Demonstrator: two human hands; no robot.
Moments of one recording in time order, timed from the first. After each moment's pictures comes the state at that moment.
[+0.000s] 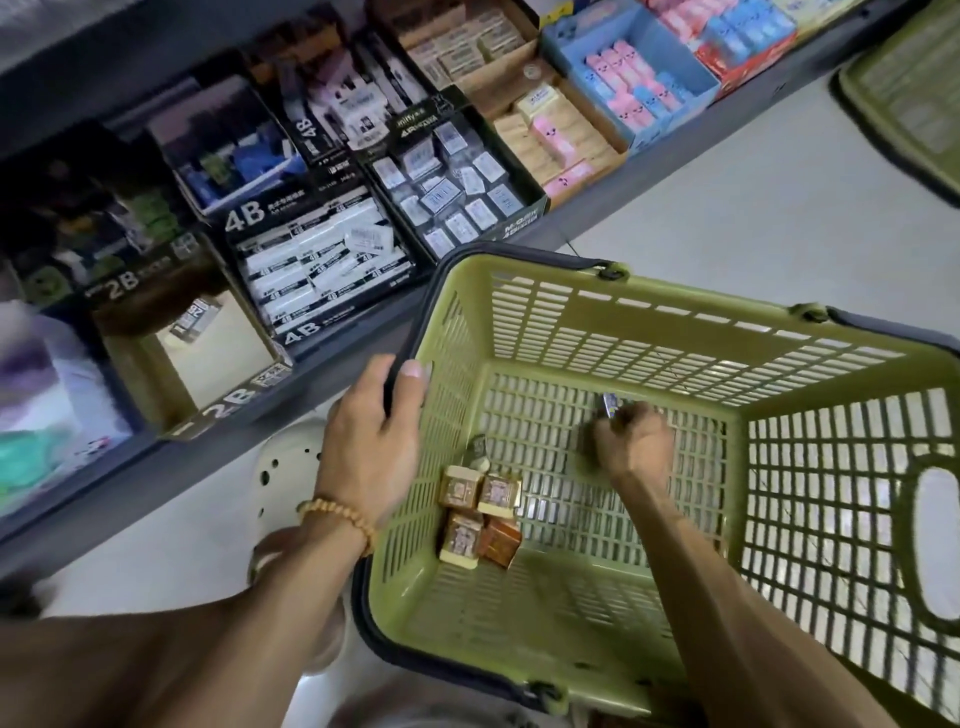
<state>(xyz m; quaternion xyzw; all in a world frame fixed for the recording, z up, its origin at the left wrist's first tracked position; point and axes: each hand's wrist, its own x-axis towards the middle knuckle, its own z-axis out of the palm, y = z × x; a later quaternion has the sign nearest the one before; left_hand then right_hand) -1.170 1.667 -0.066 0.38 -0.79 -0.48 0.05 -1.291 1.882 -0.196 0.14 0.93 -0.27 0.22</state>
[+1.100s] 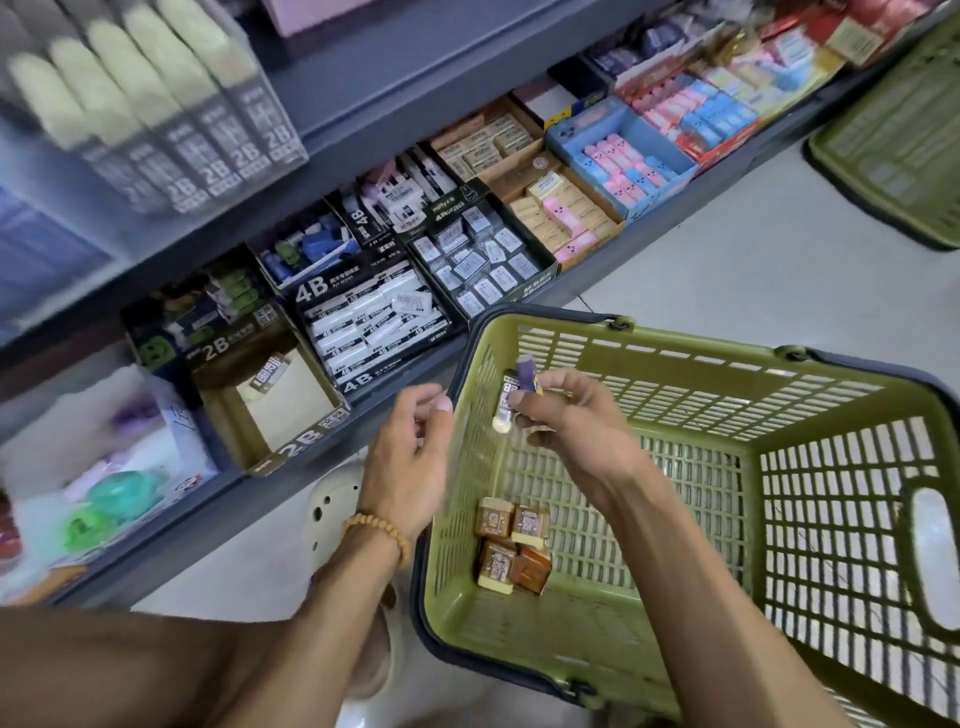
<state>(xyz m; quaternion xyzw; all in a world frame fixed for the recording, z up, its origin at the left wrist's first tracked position) -1.168 1.662 -0.038 0.38 -0.78 -0.50 0.02 -1.273 1.792 -0.051 0.08 0.62 -0.68 0.39</state>
